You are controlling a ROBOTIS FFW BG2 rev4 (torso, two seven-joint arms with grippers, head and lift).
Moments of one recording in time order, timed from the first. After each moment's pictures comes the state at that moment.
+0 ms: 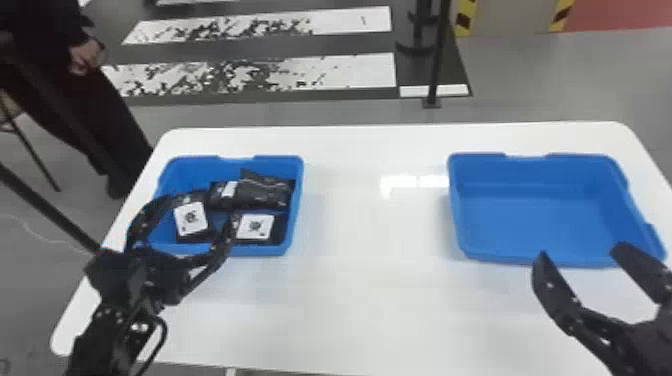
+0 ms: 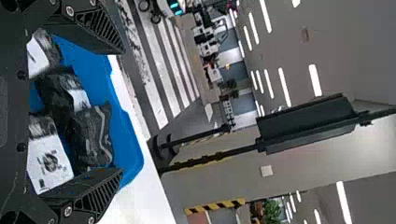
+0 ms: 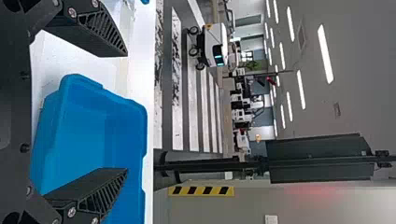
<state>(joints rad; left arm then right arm) 0.47 0.00 0.38 -1.84 -0.15 -0.26 -0.44 0.84 -0.07 -0.10 -2.28 -0.17 0.02 0.28</state>
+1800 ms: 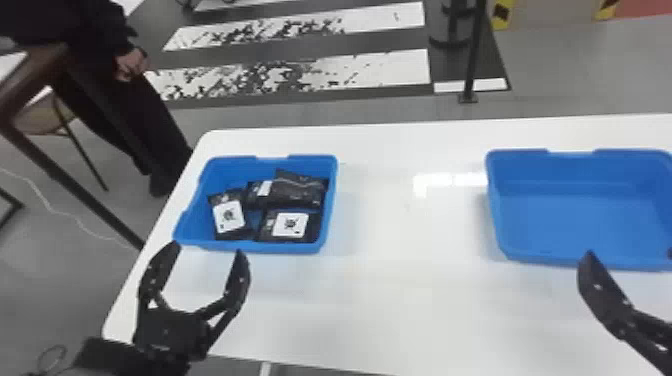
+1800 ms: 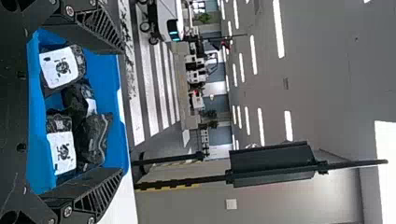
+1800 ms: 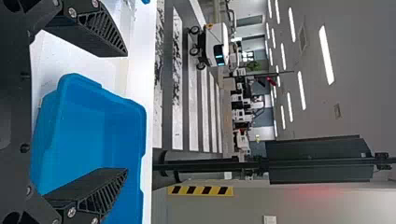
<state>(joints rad) 0.71 0.00 0.31 -1.87 0.09 -0.47 -0.30 0.84 -0.06 -0.10 -2.28 -0.16 0.03 0.28</state>
